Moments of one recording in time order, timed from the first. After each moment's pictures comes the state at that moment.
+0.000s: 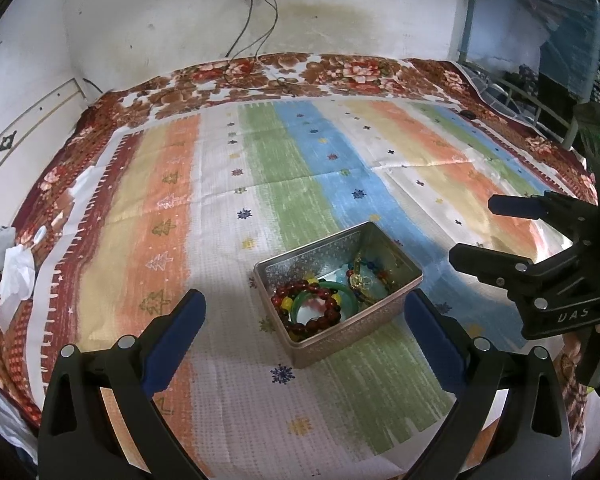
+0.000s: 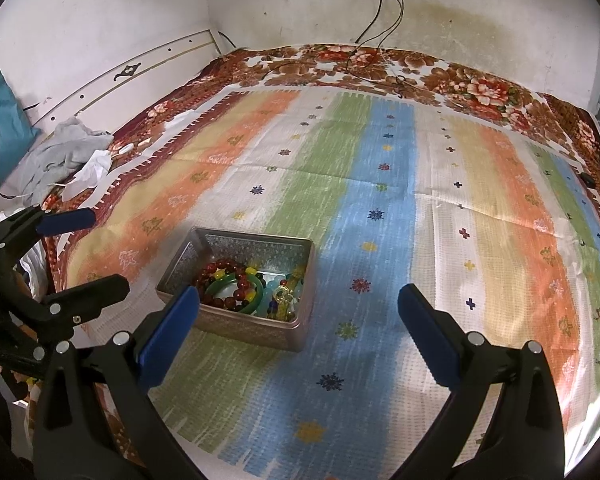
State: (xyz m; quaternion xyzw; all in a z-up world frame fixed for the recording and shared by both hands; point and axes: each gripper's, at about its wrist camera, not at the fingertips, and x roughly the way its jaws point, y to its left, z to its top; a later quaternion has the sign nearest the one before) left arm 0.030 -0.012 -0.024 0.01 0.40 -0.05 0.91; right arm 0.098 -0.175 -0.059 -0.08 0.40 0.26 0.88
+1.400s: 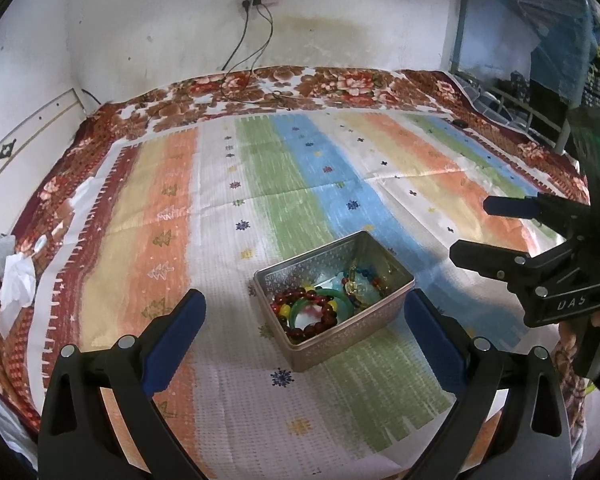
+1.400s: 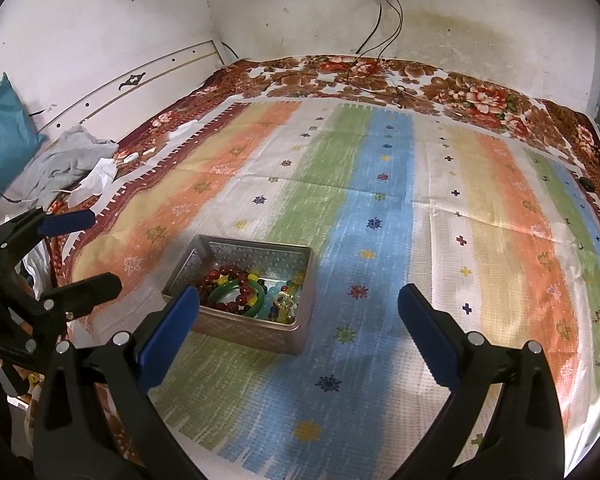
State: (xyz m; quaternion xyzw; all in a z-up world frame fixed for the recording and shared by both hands) left arm 0.019 -0.012 -0.019 0.01 0.38 -0.06 0.92; right arm 0.092 -0.181 -0.053 -0.07 0.38 0.26 0.88
